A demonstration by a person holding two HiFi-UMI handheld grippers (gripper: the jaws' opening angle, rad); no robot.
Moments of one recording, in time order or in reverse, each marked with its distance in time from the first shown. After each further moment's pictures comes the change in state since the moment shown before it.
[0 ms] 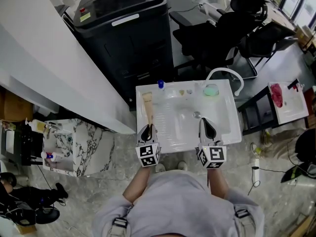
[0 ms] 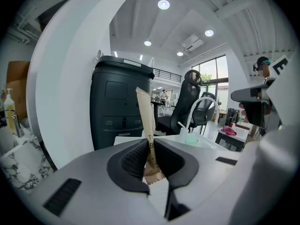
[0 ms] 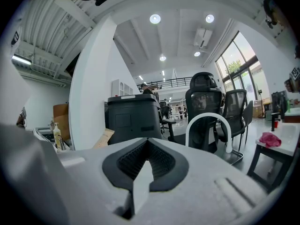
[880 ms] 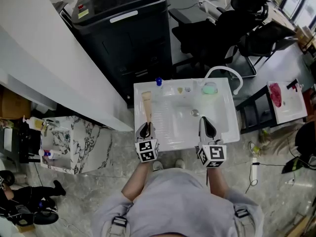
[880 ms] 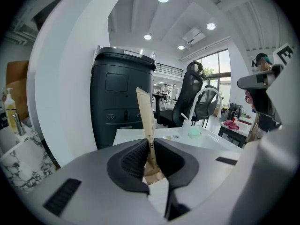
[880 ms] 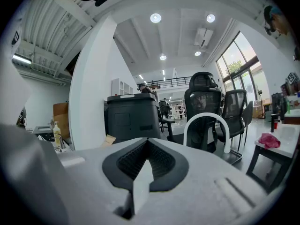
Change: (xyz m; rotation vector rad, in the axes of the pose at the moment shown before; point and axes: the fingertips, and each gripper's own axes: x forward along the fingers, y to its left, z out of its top) left arm 0.017 0.007 -0.029 0.013 0.069 0.025; right arm -0.003 -0.008 -0.001 -0.010 0.010 -0.003
